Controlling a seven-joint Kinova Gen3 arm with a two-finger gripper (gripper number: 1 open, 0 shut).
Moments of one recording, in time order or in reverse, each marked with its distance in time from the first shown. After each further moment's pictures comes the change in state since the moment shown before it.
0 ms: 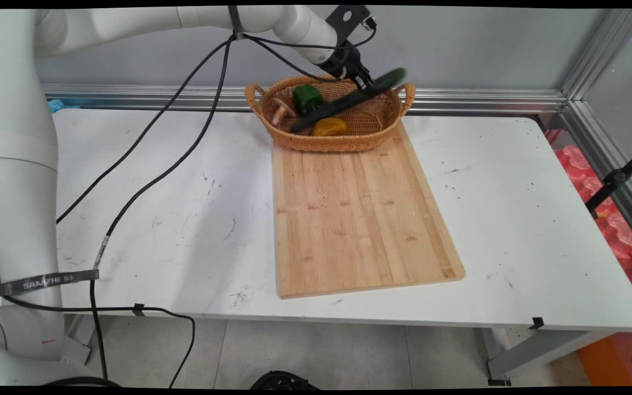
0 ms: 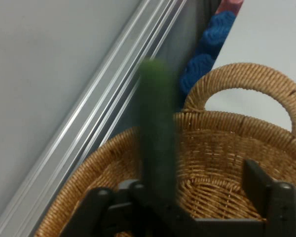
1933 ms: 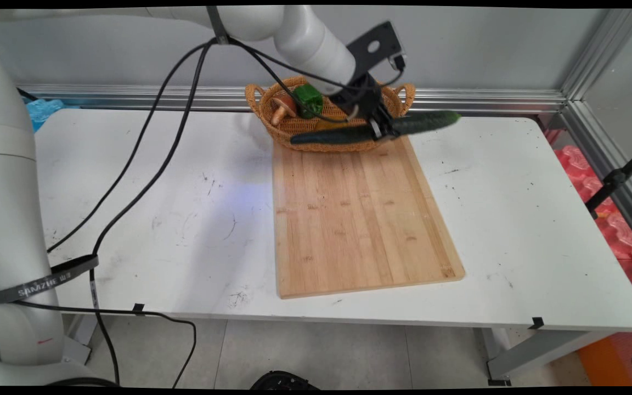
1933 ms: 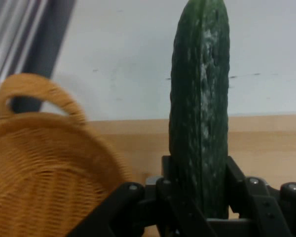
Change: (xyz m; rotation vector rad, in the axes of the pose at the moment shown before) arm 0.020 0.130 -0.081 -0.169 -0.078 0.194
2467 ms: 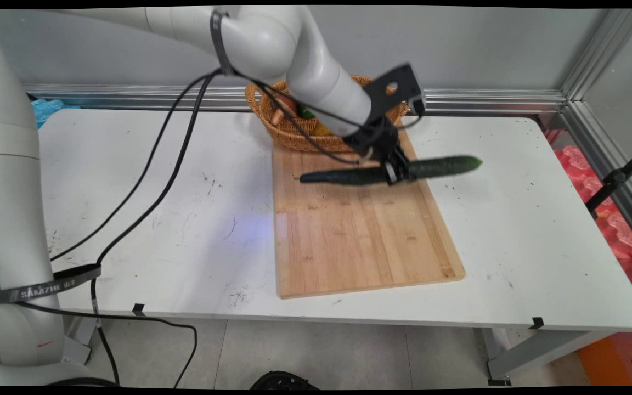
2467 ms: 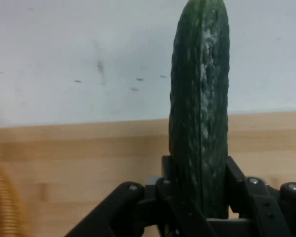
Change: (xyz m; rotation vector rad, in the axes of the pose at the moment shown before) arm 0.005 0.072 0.008 -0.107 -0.006 -0.002
